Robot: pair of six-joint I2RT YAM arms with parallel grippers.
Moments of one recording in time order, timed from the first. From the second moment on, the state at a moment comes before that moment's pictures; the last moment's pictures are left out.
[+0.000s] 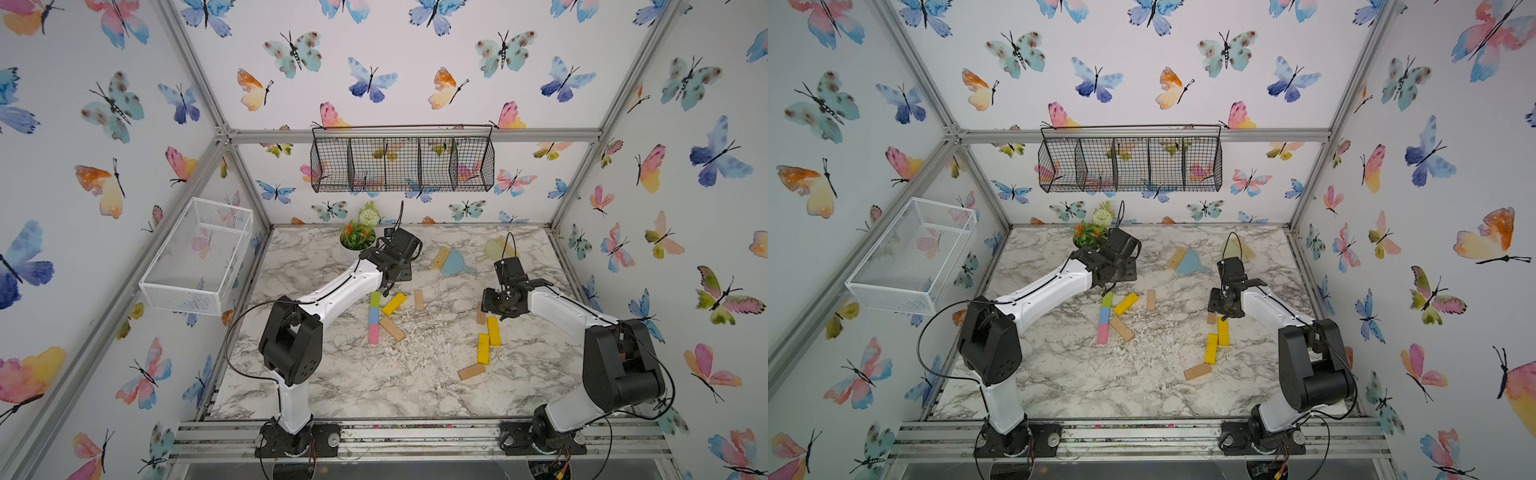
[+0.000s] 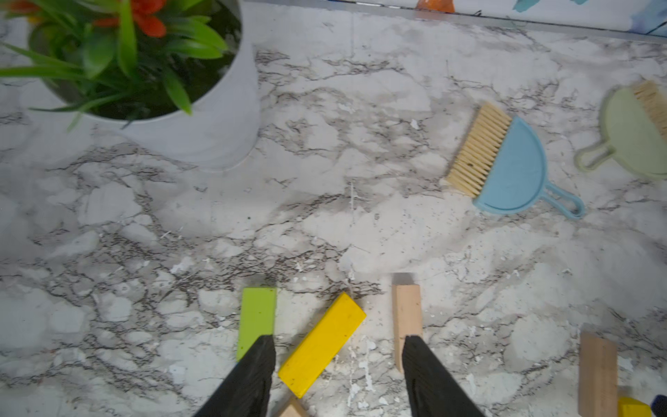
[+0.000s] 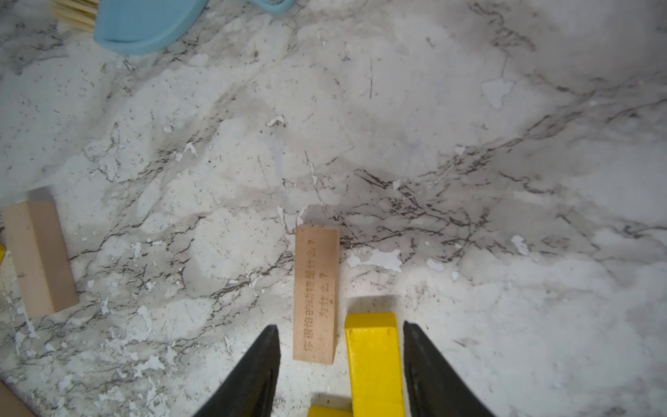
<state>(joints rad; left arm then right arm) -0.64 1.85 1.60 -0.71 -0.32 -0.59 0.26 1.59 0.98 -0.55 0.04 0.39</state>
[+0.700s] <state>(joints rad) -0.51 1.72 1.38 -0.65 -0.26 -0.55 0.31 1.76 1.09 -0.61 0.02 0.34</state>
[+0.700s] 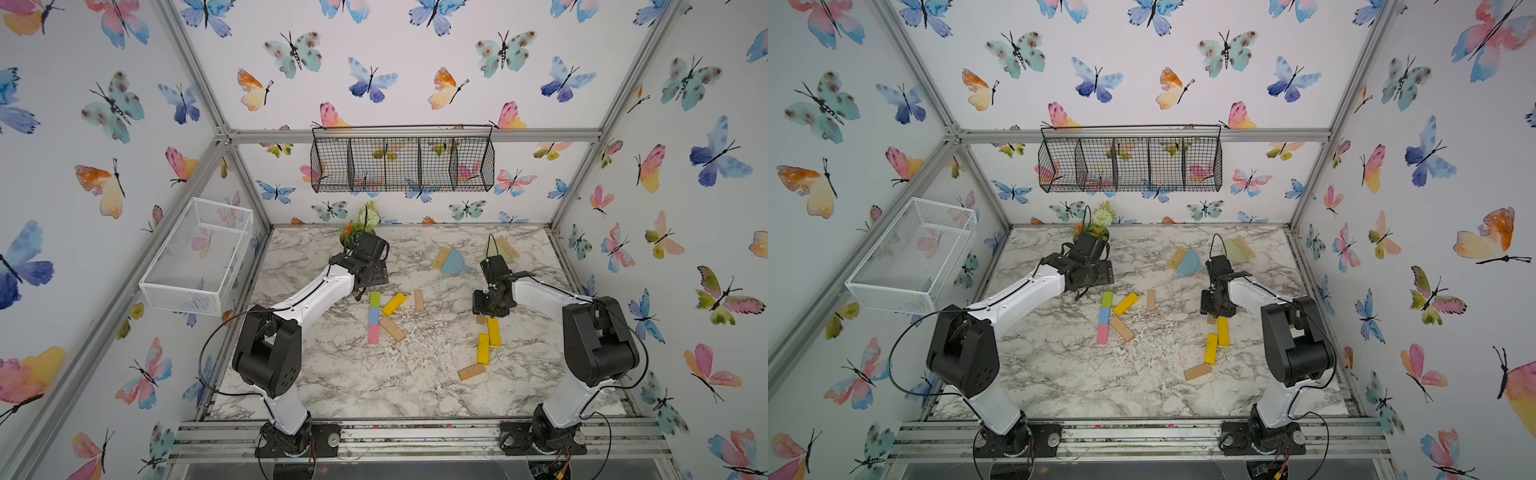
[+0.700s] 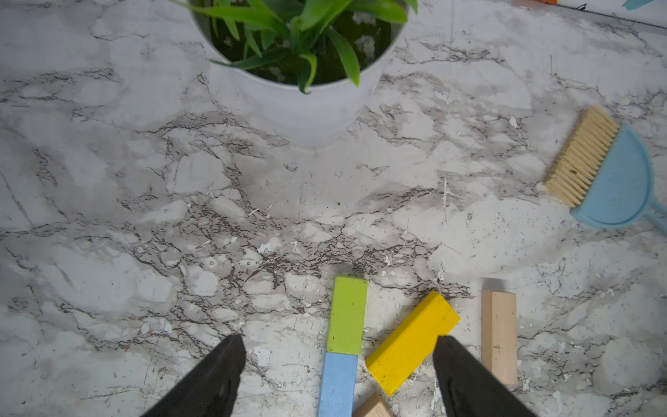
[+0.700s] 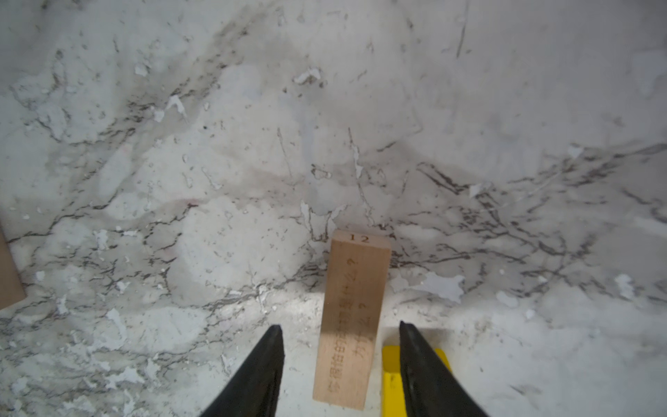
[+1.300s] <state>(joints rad) -0.51 1.71 1.38 -0.64 -0.26 -0.53 0.32 1.80 1.09 -0.63 0.02 0.39</state>
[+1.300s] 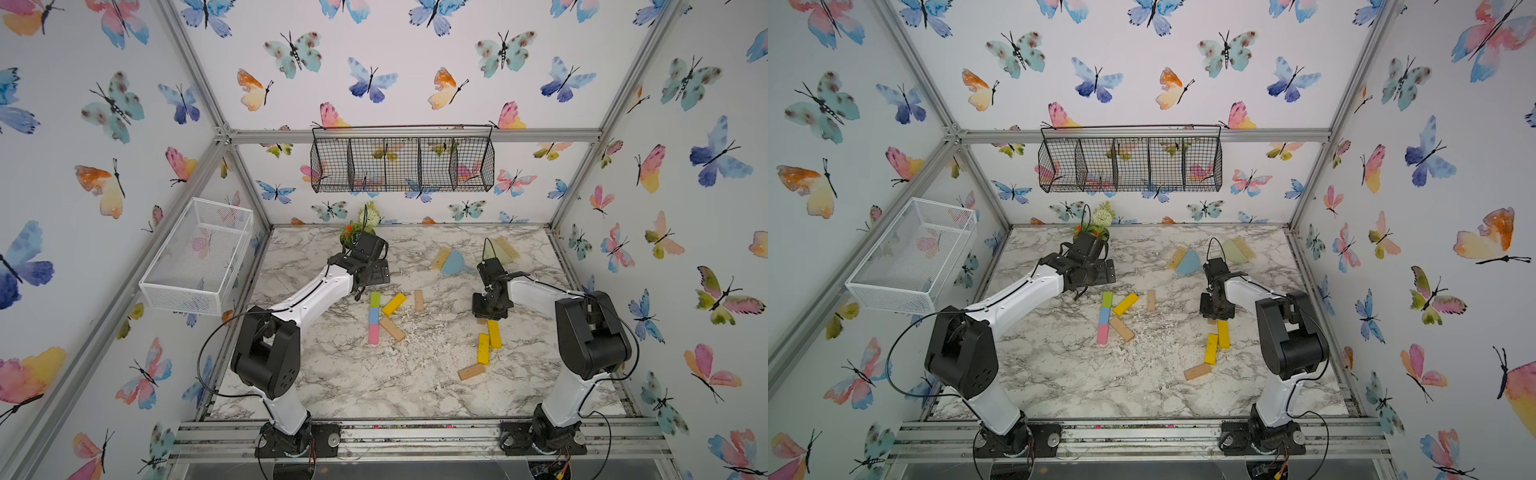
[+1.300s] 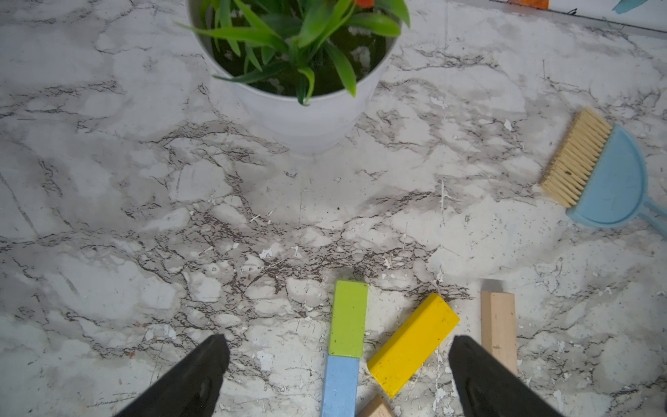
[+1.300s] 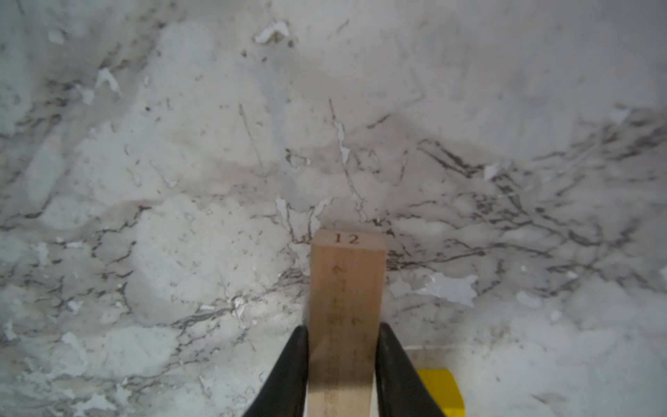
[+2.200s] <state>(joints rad) -0.50 1.70 1.38 -0.63 -0.27 -0.54 0.63 1.81 1.33 -0.78 0.06 0.55</state>
